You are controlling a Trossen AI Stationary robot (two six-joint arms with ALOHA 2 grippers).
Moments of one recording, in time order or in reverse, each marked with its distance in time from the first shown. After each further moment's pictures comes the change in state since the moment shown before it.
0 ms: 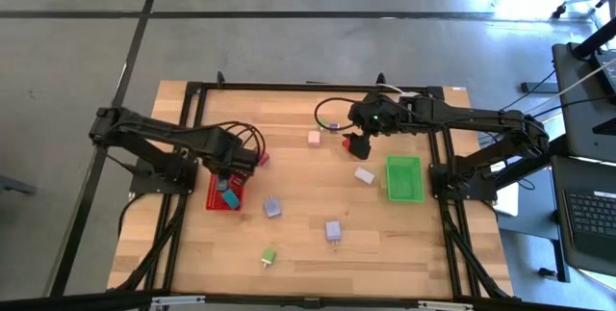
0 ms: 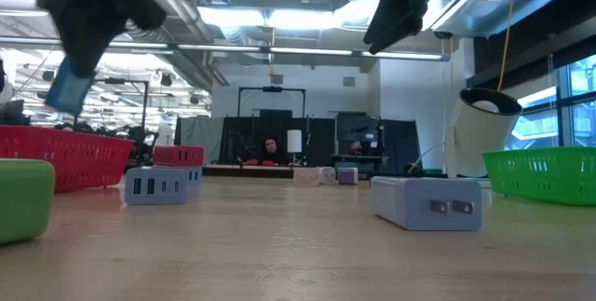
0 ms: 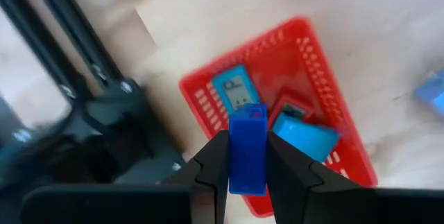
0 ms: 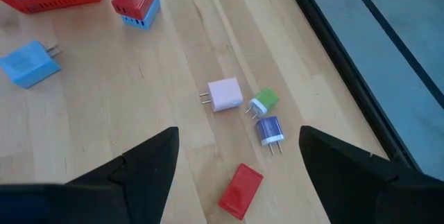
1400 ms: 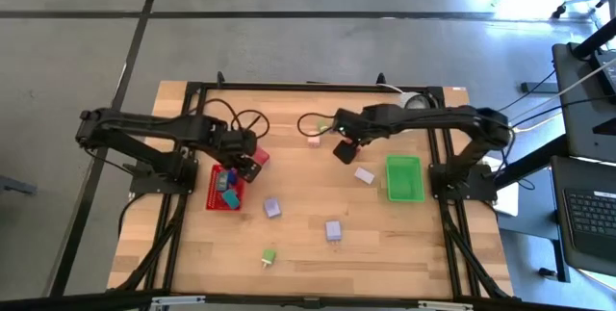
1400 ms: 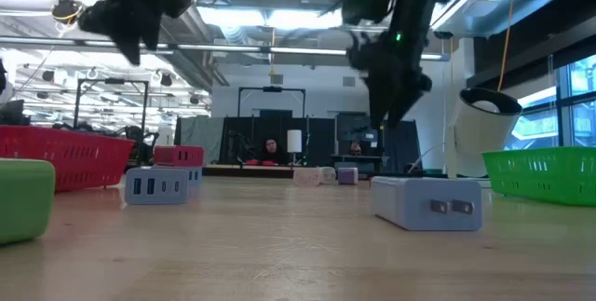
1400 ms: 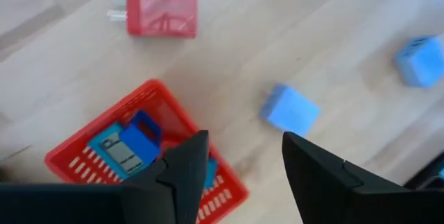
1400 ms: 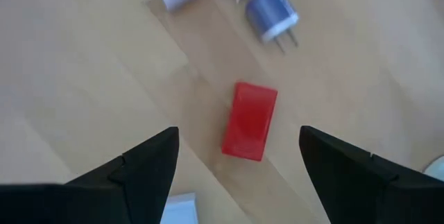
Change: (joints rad) left arm 0.096 -0.139 -0.010 0.351 0.102 0.194; right arm -0.048 0.325 0.000 -0.135 -0.003 0.339
